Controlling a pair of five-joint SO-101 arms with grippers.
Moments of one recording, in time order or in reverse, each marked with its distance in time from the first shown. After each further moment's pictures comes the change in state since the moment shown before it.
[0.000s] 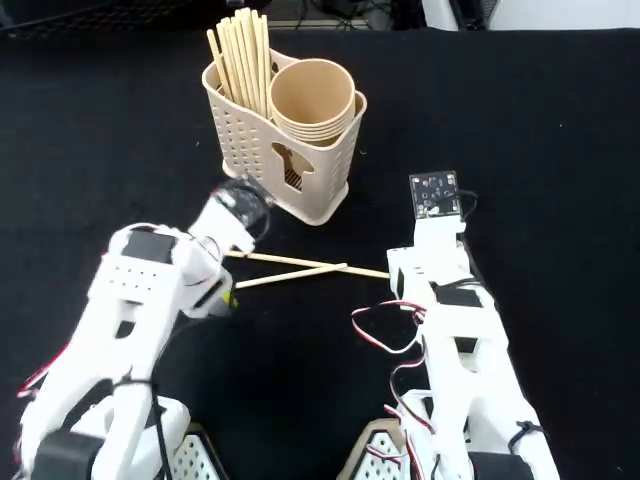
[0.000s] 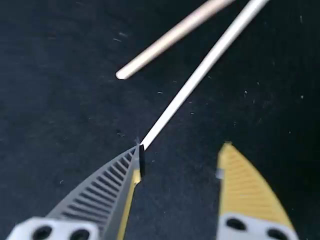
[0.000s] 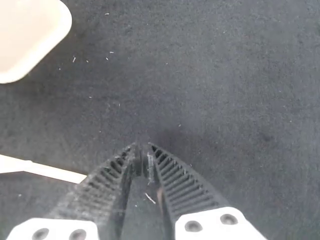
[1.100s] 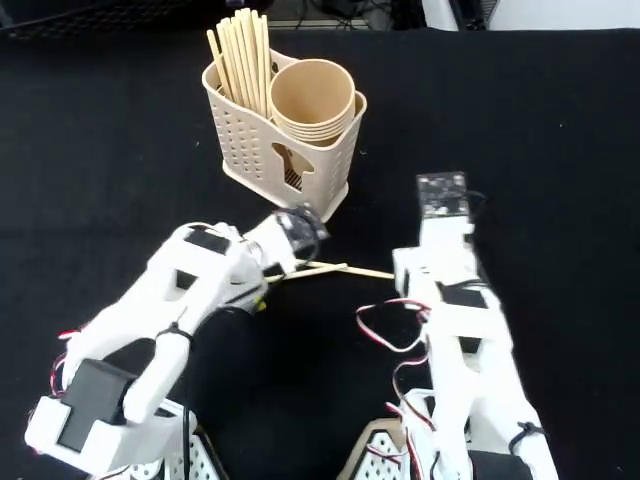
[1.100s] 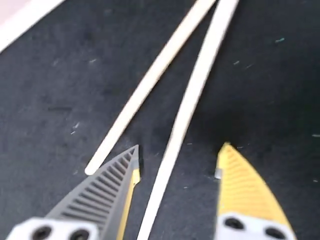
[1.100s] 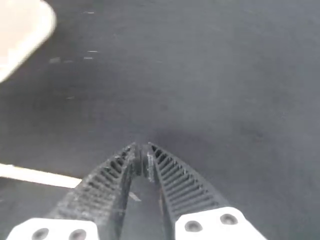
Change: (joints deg) left arm 11.2 18.2 -0.4 -18.5 -9.8; right arm 5.4 0.0 0.0 0.0 -0.4
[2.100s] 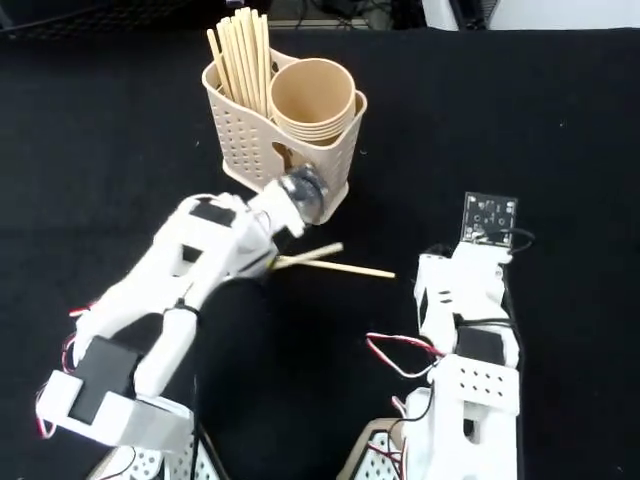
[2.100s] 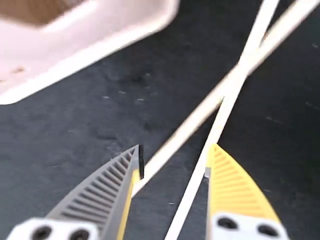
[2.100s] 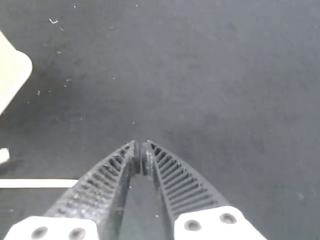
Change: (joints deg) left arm -3.8 6.5 -12.7 -0.9 5.7; right arm 2.8 -29.4 8.8 11.3 -6.8
